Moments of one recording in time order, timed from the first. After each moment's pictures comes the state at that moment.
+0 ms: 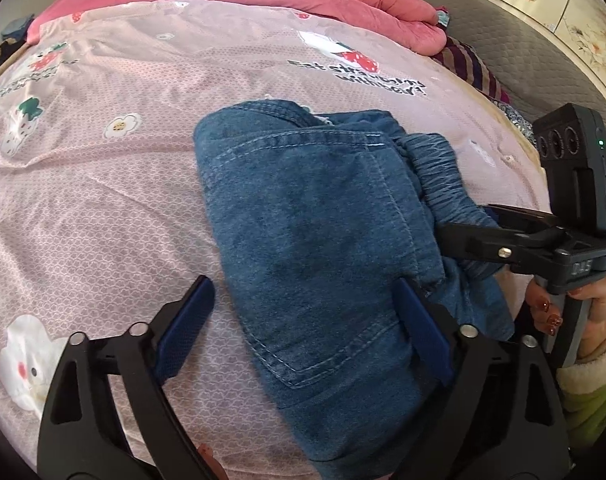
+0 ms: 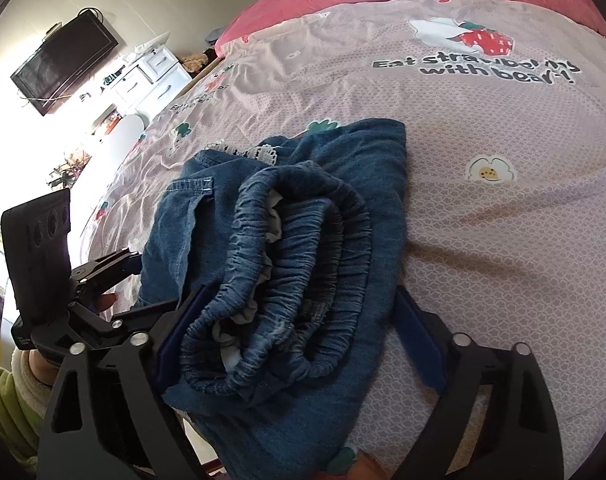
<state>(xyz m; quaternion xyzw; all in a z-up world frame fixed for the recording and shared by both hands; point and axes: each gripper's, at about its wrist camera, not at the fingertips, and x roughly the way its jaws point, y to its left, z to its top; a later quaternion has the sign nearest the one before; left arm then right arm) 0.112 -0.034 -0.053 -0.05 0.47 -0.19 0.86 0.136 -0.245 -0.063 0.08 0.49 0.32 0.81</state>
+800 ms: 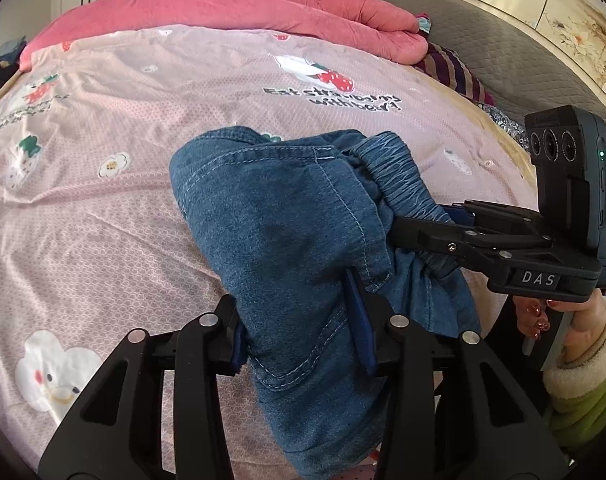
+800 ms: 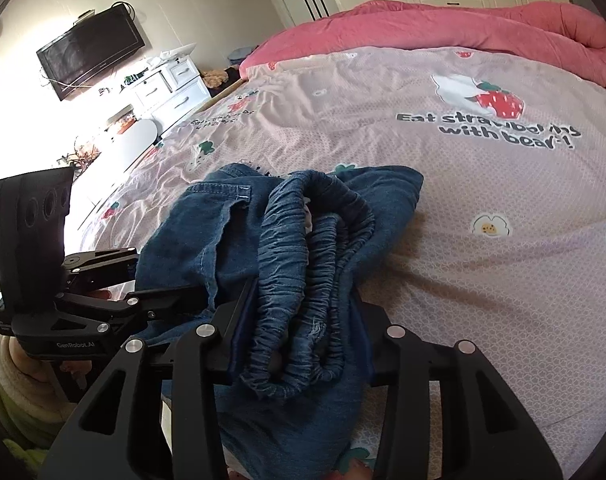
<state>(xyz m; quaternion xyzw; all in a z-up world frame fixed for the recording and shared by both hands) 0.099 -0.043 -0.023 -0.03 0.44 -0.21 0.87 0.114 -0.237 -0.032 0.04 0.41 0.33 0.85</state>
